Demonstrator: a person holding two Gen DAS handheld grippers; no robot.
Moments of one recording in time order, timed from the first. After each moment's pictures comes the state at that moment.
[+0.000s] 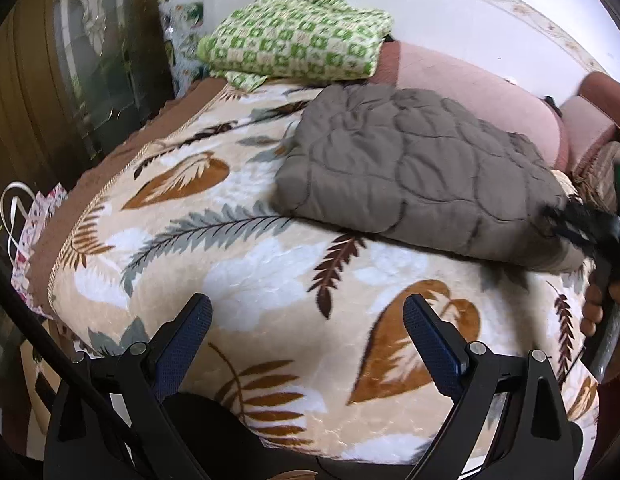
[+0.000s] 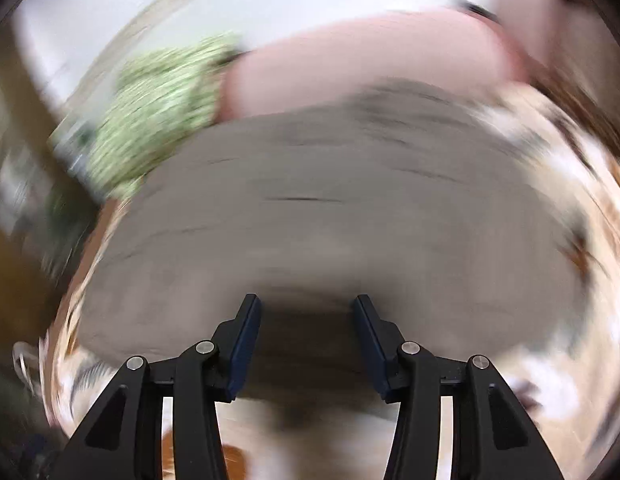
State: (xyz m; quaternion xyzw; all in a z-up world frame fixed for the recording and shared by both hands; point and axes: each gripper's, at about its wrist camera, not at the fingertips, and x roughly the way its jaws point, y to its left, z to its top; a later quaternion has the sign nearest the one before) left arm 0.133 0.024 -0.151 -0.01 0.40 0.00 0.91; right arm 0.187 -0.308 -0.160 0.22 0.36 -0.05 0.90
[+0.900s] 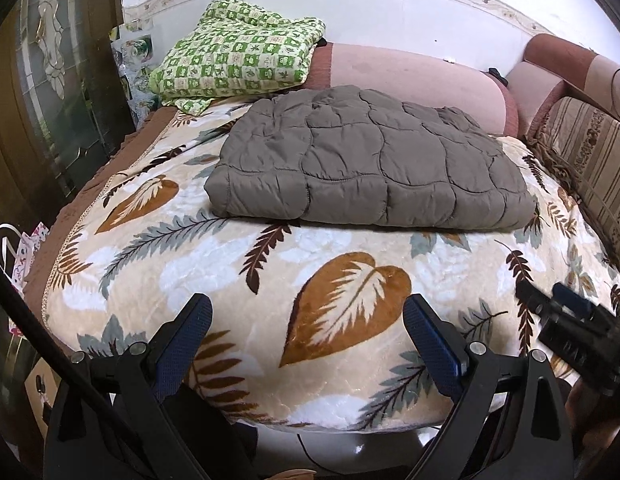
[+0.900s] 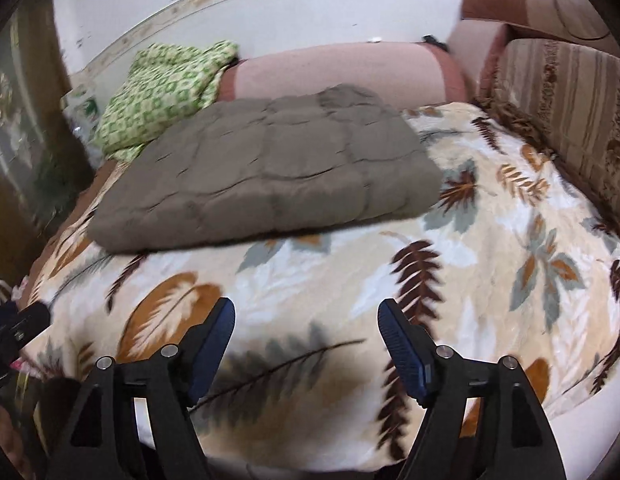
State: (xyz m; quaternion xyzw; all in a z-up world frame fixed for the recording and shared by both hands) left arm 0.080 -0.040 -0.137 0.04 0.39 -0.06 0.92; right arm 0.013 -0.231 -0.160 0.12 0.35 -0.08 0.93
